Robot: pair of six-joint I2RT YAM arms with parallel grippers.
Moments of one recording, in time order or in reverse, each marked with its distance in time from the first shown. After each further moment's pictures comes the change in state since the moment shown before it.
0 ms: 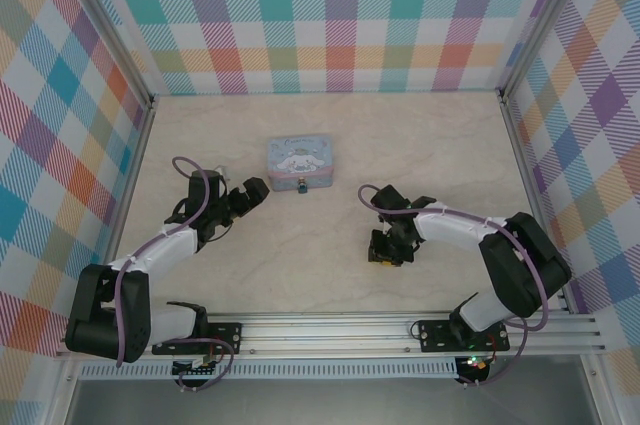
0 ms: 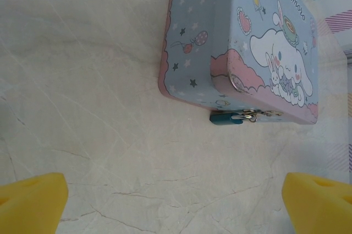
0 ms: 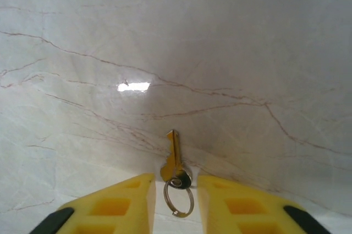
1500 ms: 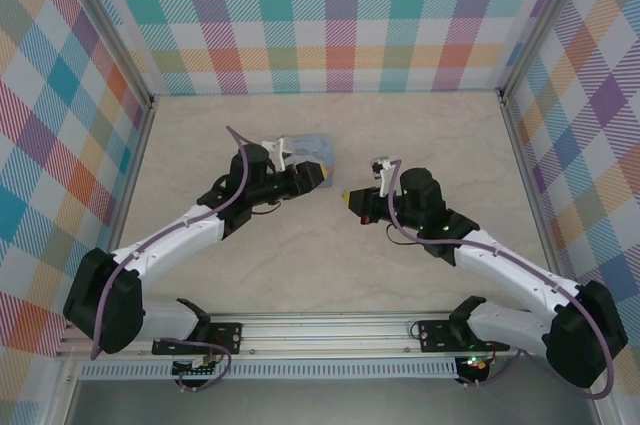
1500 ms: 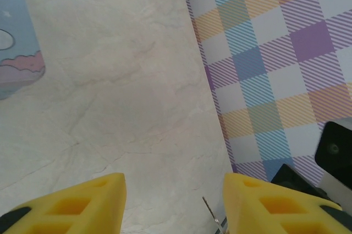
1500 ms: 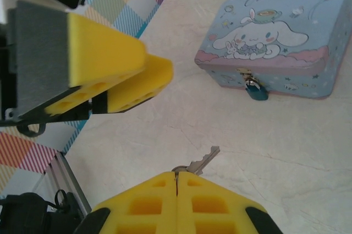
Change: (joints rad) left arm -0.410 0.072 0.317 0.076 0.108 -0.105; right arm 0.033 -0.452 -0.079 0.692 -0.084 -0.185
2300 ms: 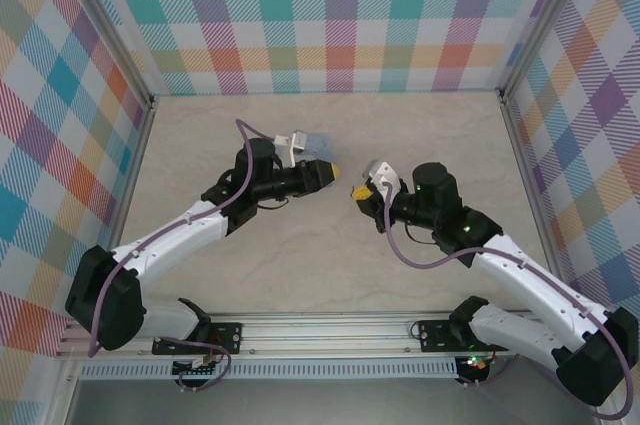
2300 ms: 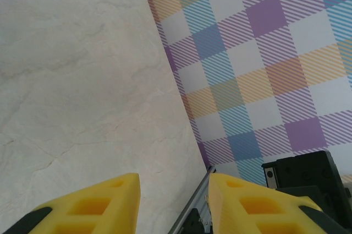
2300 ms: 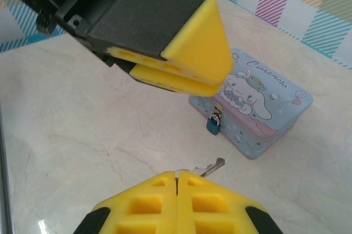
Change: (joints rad) left arm -0.047 0.008 0.072 0.001 0.102 -0.023; right arm 0.000 -0.105 0.132 -0.295 -0.013 -0.743
